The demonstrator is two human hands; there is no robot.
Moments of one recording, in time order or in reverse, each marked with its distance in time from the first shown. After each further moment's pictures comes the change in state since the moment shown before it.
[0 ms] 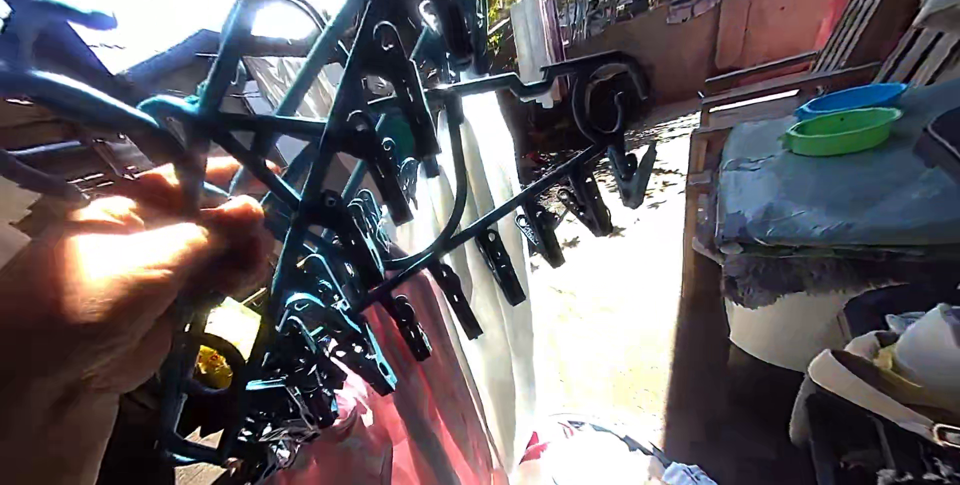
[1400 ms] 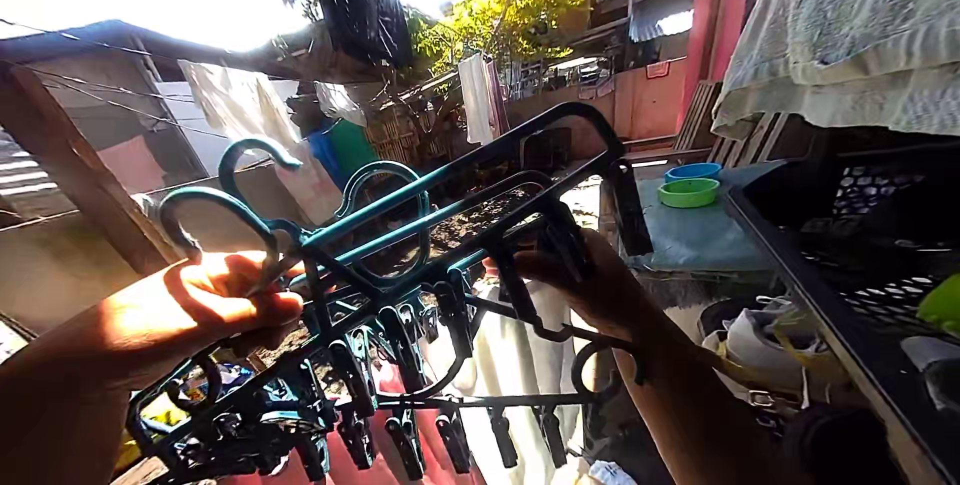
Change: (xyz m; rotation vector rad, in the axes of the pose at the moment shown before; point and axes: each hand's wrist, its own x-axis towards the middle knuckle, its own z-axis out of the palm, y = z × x) left_hand 0.001 -0.035 -0.018 0.025 -0.557 -0.160; right_hand -0.146 -0.179 -0.299 0.782 0.855 -0.782
